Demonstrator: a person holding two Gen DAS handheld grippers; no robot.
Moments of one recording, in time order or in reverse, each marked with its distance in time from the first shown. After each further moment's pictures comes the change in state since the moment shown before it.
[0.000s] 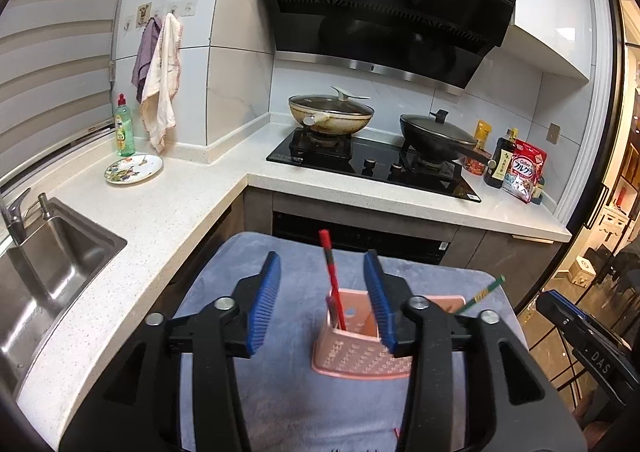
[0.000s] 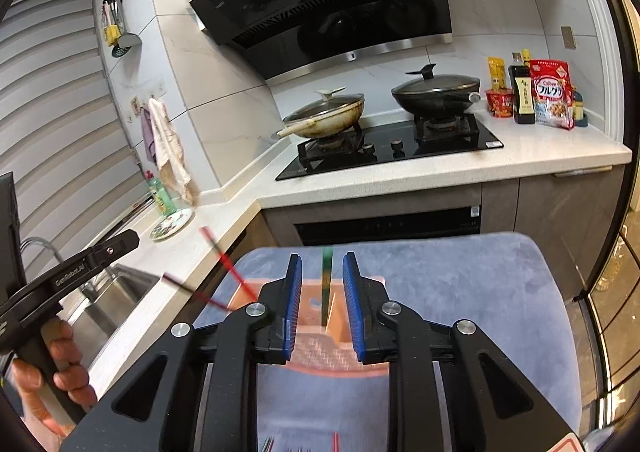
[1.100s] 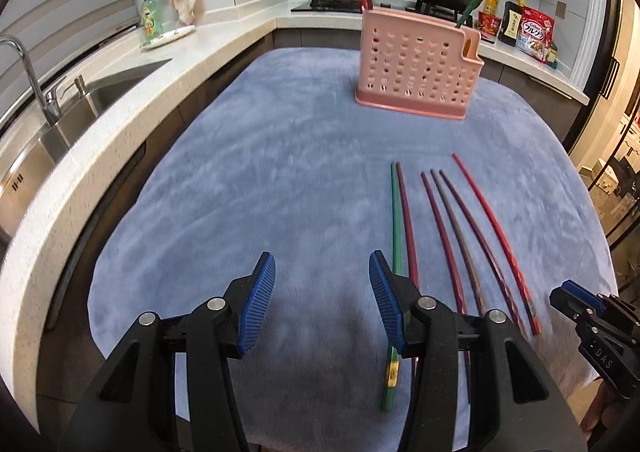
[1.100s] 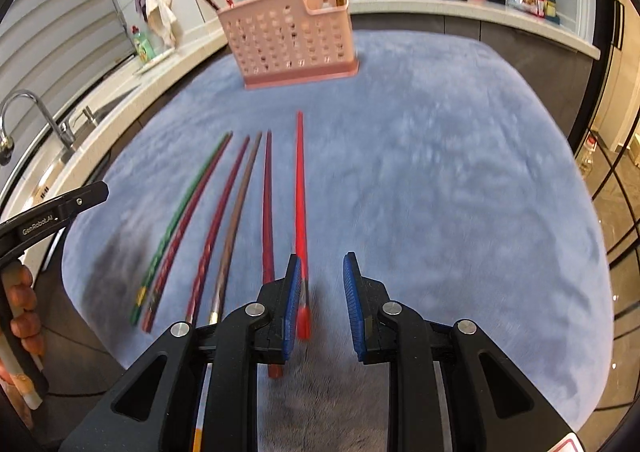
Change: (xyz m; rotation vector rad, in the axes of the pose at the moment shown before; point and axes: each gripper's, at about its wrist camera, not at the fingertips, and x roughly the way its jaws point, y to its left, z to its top) left arm -0.078 0.031 -0.252 0.093 0.367 0.103; right arm -0.075 -0.012 -0.276 -0.040 0.402 -0.118
